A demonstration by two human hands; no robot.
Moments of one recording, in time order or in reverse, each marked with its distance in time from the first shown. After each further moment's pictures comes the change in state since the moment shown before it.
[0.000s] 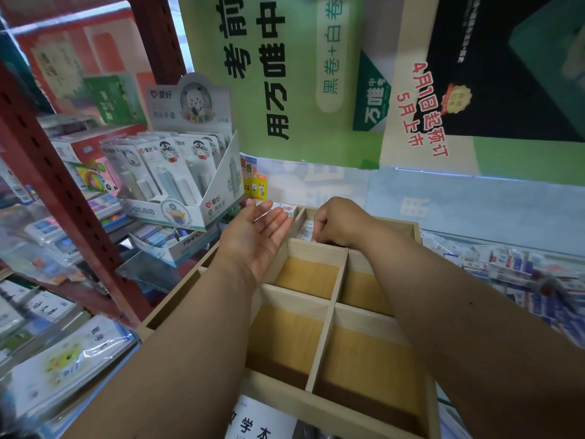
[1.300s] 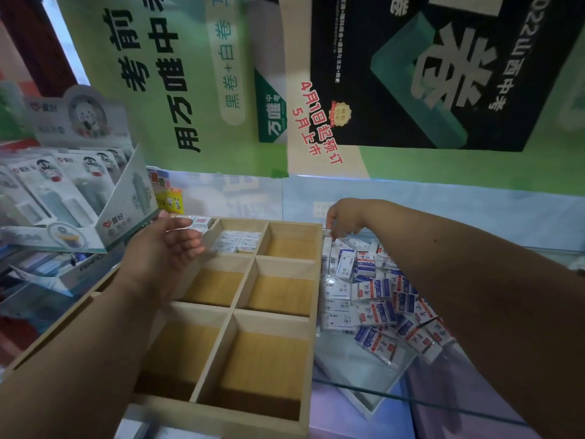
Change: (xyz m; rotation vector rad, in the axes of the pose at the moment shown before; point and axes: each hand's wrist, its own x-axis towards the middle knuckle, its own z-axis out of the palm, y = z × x) left_hand -0.005 -0.010 0.006 0.386 -0.101 0.215; right_hand -0.037 0.140 -0.085 -0.234 -0.212 0.329
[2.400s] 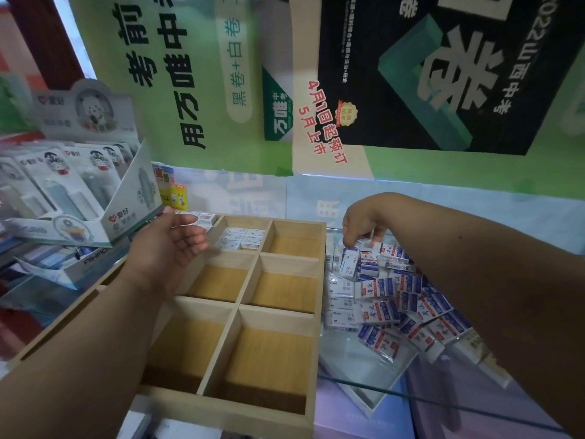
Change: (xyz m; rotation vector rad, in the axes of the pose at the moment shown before) left_hand -0.002 0.000 0.000 0.016 0.032 -0.015; right_hand 0.000 0.014 -0.001 0.044 -0.221 0.117
